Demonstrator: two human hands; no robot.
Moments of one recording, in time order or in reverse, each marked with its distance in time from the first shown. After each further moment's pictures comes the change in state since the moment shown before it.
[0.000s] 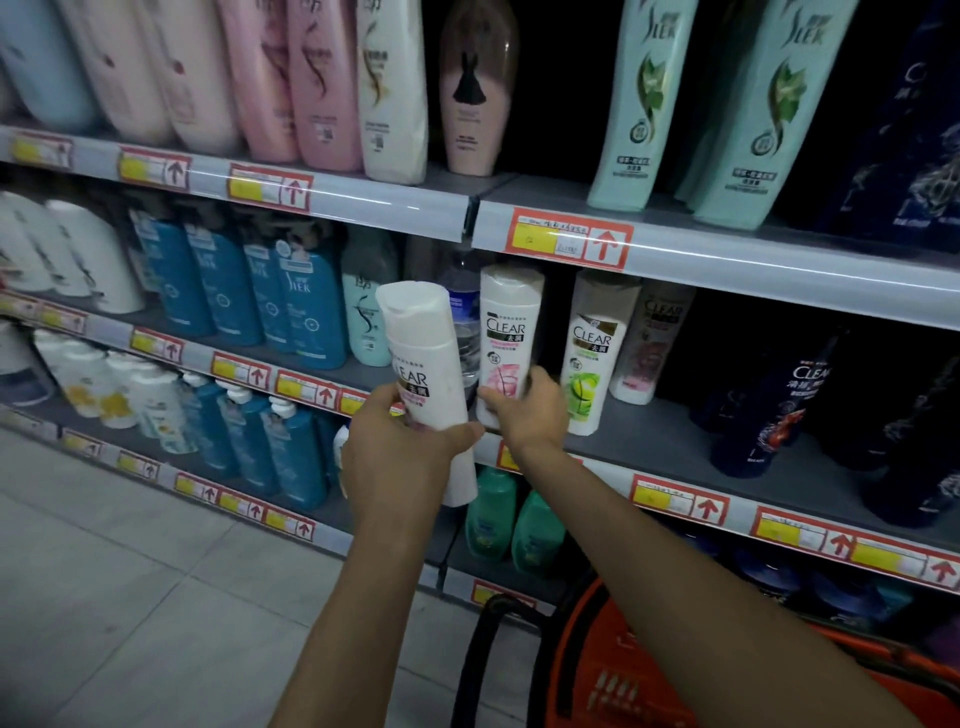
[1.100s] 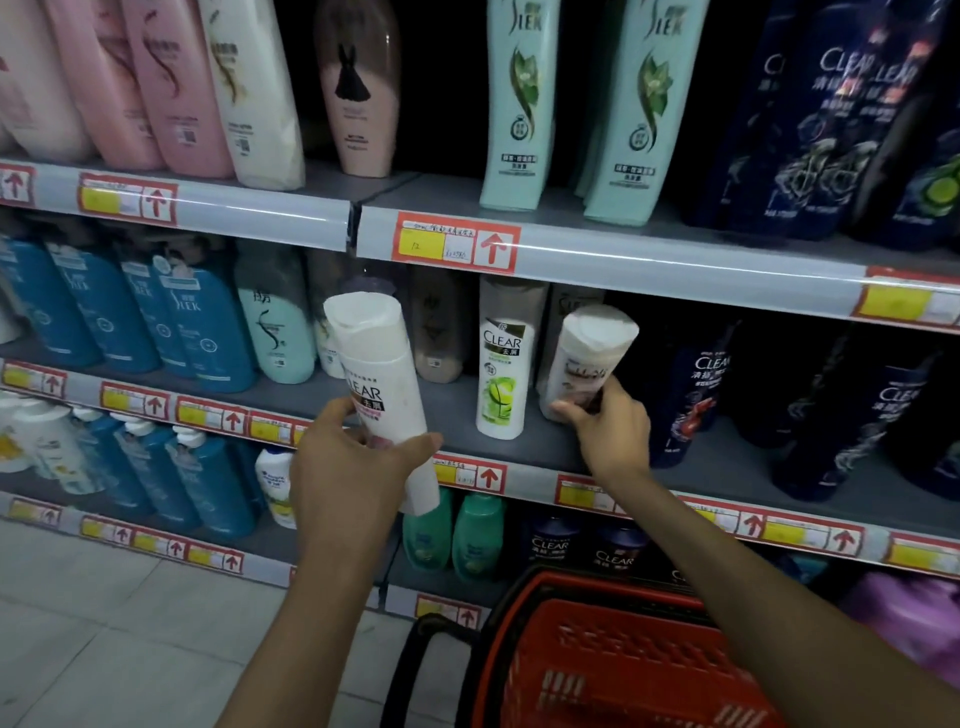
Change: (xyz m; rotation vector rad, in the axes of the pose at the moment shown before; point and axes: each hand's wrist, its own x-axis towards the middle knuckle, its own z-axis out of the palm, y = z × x) left_hand -0.010 0.008 0.043 0.052 -0.121 0.080; right_hand 0.037 0.087 -0.156 -0.204 0.136 -0.091
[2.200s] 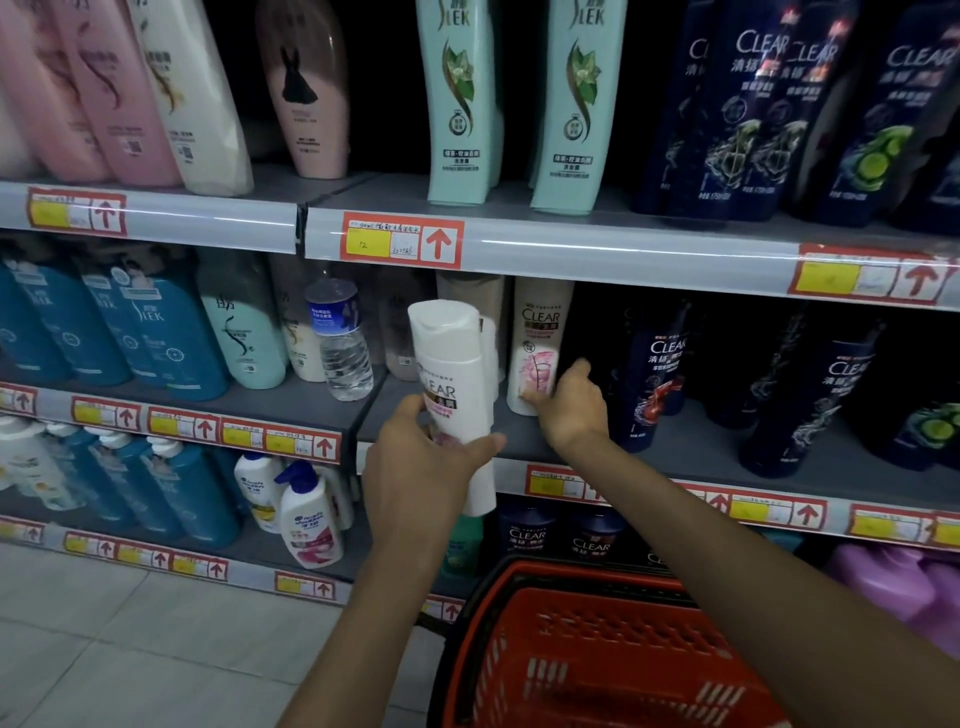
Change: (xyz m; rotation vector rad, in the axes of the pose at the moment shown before) left_hand -0.027 0.008 0.072 0.102 -0.100 0.091; right_hand 0.005 -0.029 -0.010 -0.049 -0.161 0.210
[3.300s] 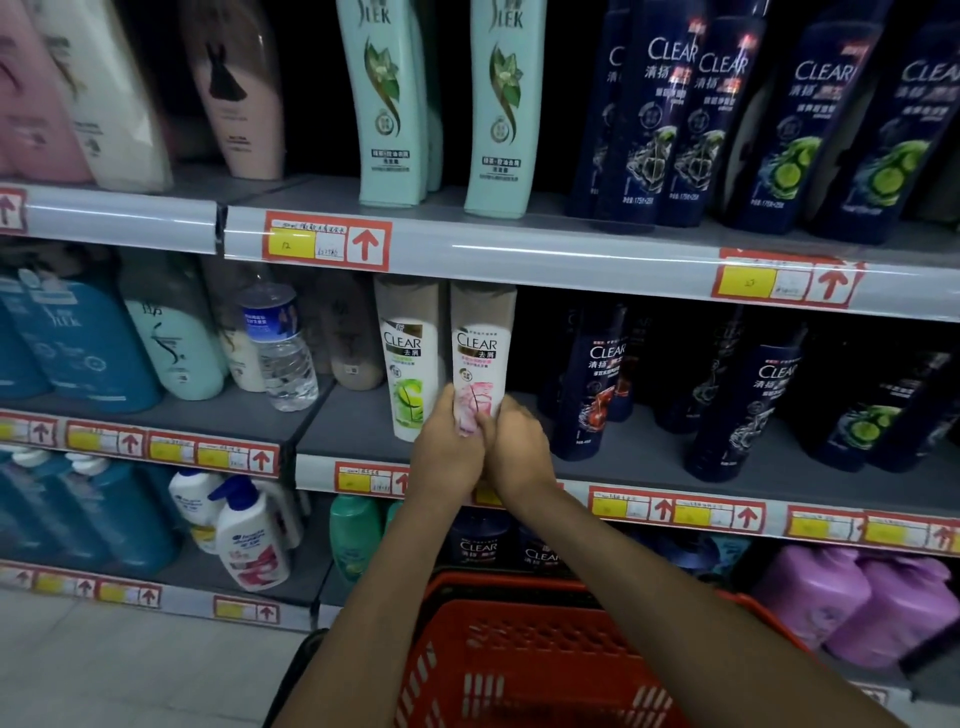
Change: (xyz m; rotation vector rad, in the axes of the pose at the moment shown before) left_hand 0.036 -0.015 0.109 -0.135 -0.271 0.031; right_hand -0.012 0.035 0.020 -0.040 -0.004 -0.212
